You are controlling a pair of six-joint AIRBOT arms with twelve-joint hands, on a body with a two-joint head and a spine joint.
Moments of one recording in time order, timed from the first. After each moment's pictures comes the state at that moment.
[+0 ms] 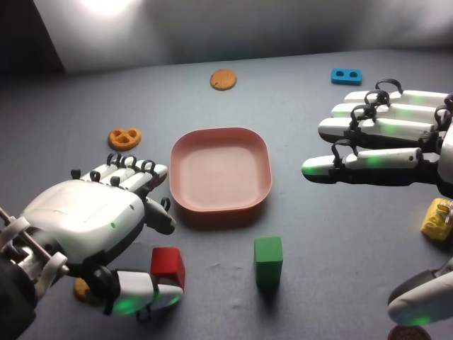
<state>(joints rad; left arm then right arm) 0.60 -0.90 0.65 -0.80 -0.80 1.60 -0.42 -0.59 0.69 -0.39 0.61 -0.60</state>
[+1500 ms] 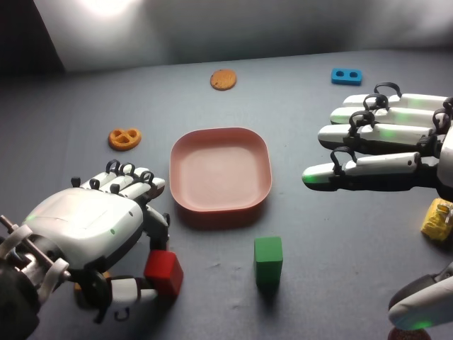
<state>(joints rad) 0.64 -0.93 0.68 -0.79 -0.83 1.57 -0.42 -0.59 0.69 -0.39 0.61 -0.60</state>
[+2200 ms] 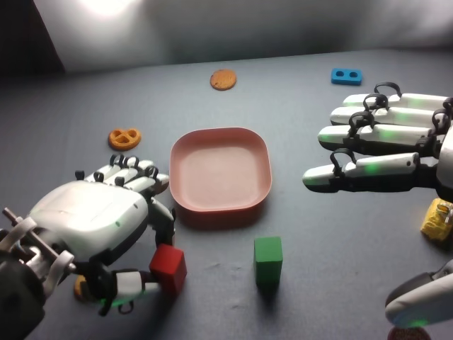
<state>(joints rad) 0.60 -0.93 0.67 -0.81 -0.83 1.59 -0.42 -0.59 0.68 -0.39 0.61 -0.62</state>
